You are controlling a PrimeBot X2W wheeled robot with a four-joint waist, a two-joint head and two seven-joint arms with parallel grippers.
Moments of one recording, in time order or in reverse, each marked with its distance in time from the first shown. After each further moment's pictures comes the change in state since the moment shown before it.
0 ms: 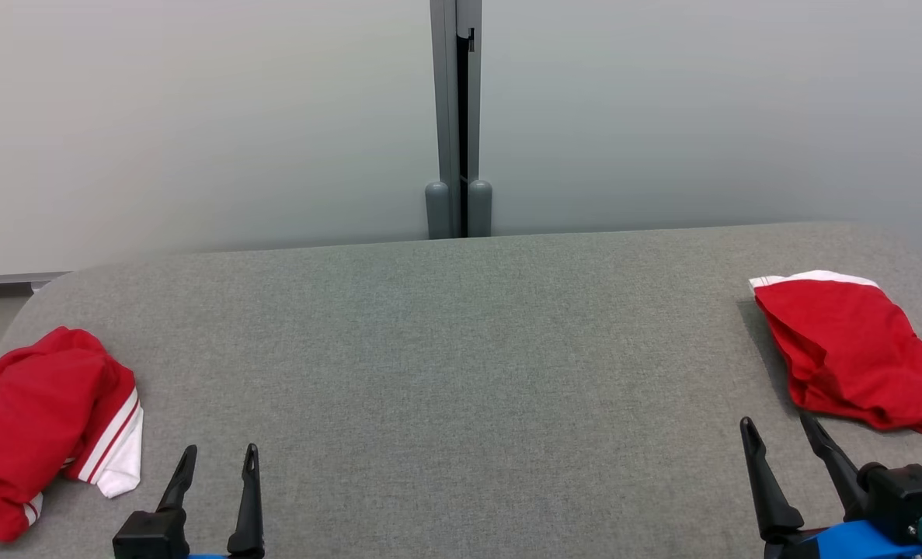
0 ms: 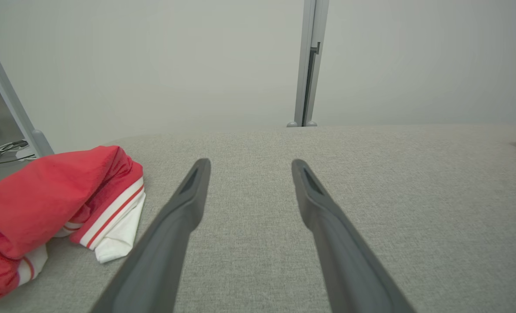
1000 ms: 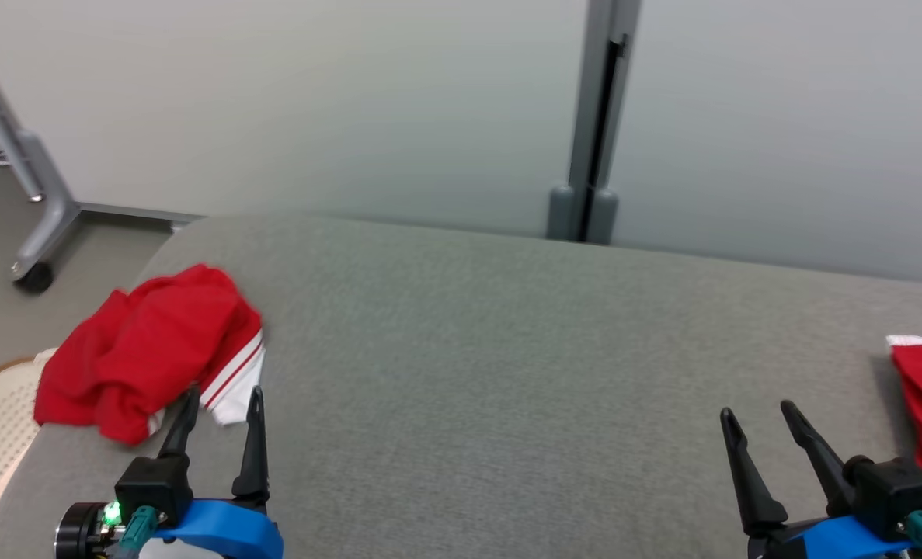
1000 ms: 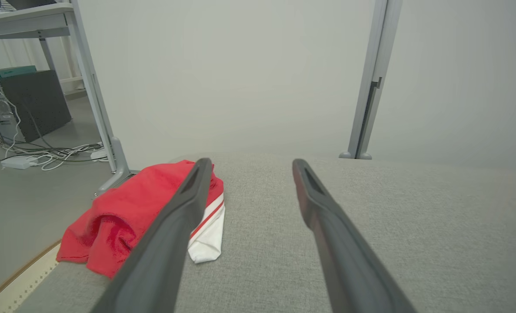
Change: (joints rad) left arm -0.118 -0.002 -0.024 0.032 -0.001 -0.003 -0.017; right arm 0.007 0.006 0.038 -0.060 0.011 0.000 0.018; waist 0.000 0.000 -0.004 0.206
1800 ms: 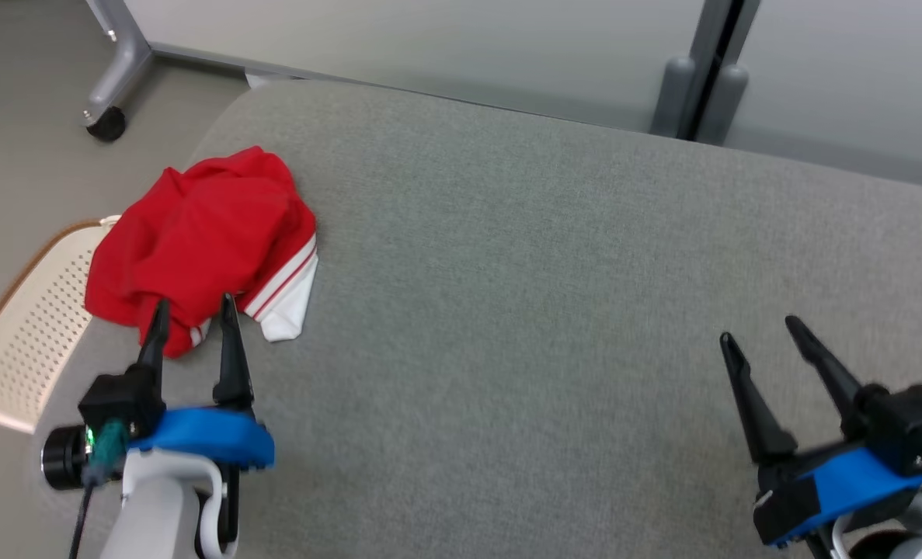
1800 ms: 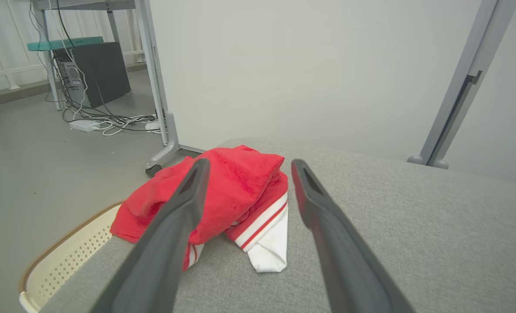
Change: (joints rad) left arm -0.170 -0.083 0.125 0.065 0.011 -0.010 -0.021; right arm -0.123 -0.080 0.049 -0.095 -0.011 0.000 0.069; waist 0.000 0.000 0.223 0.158
